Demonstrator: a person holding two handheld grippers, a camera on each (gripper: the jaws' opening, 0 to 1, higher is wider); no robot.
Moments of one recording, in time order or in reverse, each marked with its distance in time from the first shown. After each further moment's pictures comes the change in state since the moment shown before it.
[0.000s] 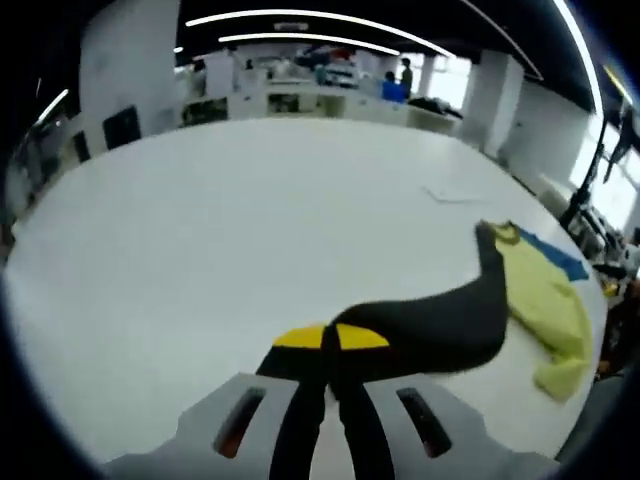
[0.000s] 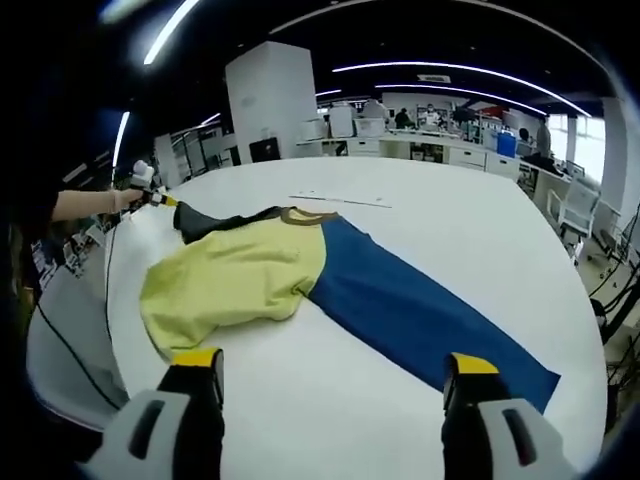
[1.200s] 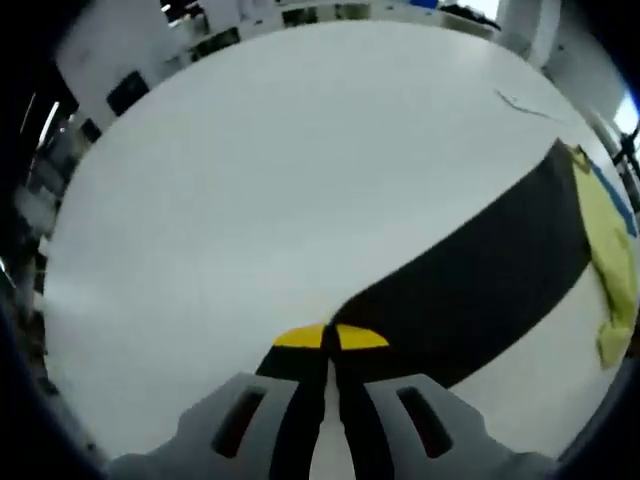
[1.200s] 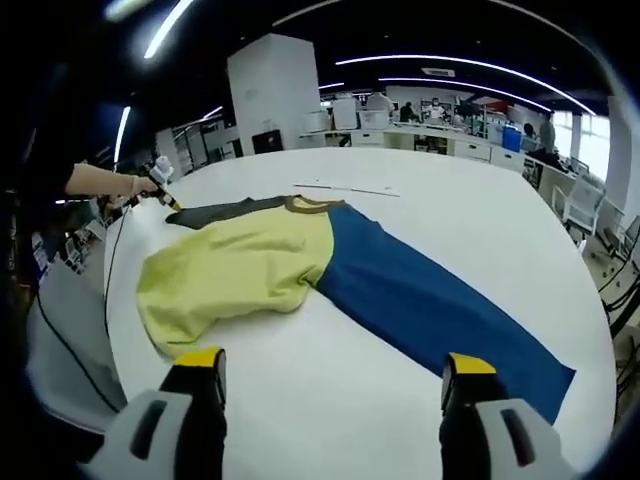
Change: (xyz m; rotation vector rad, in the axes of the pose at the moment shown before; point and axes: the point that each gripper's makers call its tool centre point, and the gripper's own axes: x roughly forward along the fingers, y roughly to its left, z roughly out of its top) left arm 0.033 0.073 -0.054 0.117 0.416 0.205; right arm 0.009 0.010 -0.012 0.001 0.020 0.007
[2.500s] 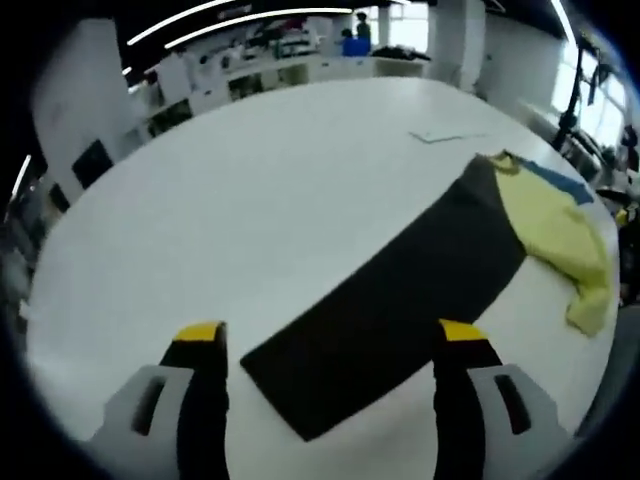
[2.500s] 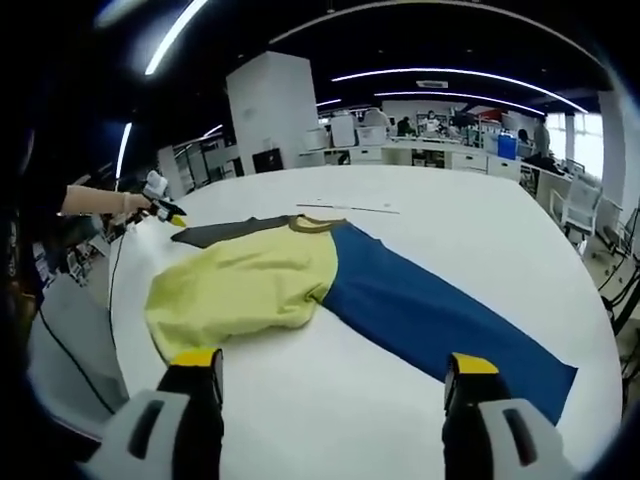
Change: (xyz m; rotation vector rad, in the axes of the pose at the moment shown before) left arm -0.055 -0.082 0.029 0.199 -0.317 -0.203; right arm -0.003 0.006 0.015 0.028 -0.089 0.023
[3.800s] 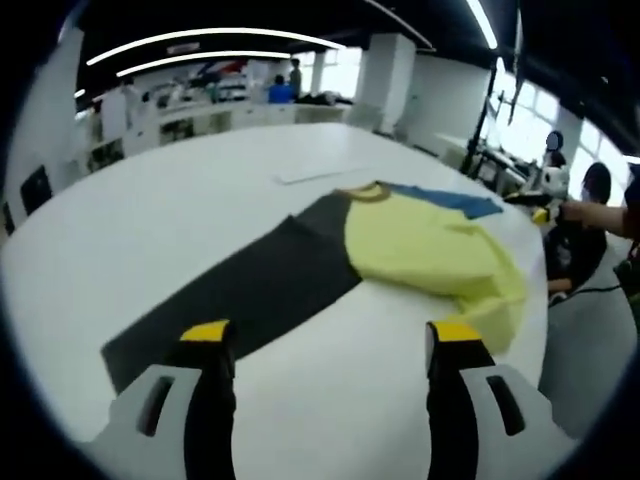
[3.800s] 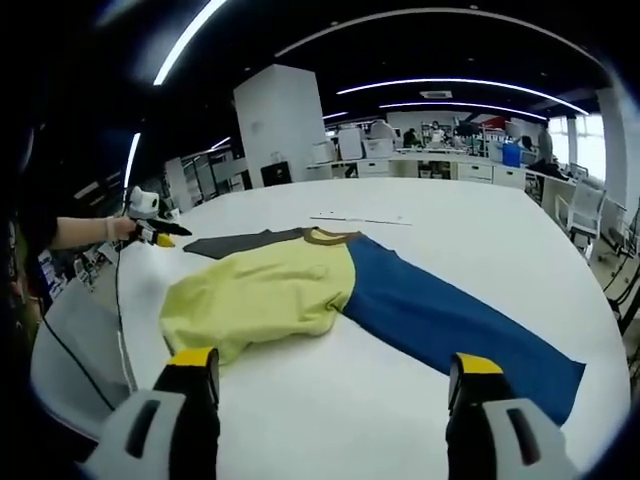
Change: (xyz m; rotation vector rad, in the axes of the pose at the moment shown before) left arm -0.041 -0.165 0.009 0.024 -0.208 -0.316; right arm -0.012 0.020 0.000 0.012 -0.054 0.028
